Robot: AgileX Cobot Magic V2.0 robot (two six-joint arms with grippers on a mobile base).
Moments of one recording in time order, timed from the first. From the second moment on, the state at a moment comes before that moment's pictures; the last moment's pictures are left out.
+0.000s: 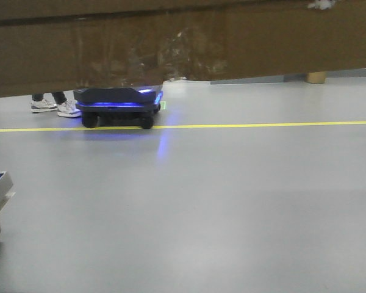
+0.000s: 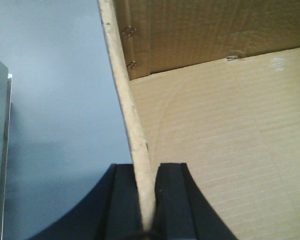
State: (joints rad) left arm -0.59 1.28 -1.66 0.42 1.23 -0.49; right arm 0.33 1.23 -1.55 0.28 1.03 -0.08
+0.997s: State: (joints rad) left arm -0.59 1.28 -1.66 0.43 1.20 -0.49; right arm 0.33 1.23 -1.55 0.28 1.01 -0.08
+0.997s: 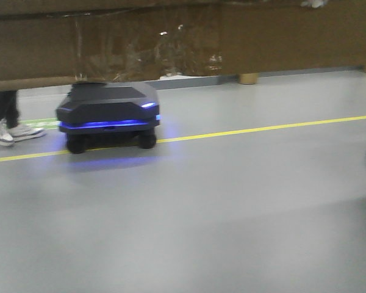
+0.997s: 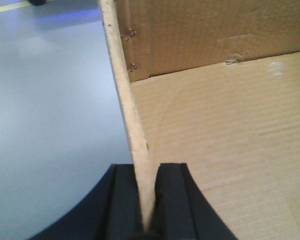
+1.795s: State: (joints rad) left arm -0.59 1.28 -1.66 0.44 1.20 -0.49; right arm 0.33 1.23 -1.55 0.28 1.01 -0.08
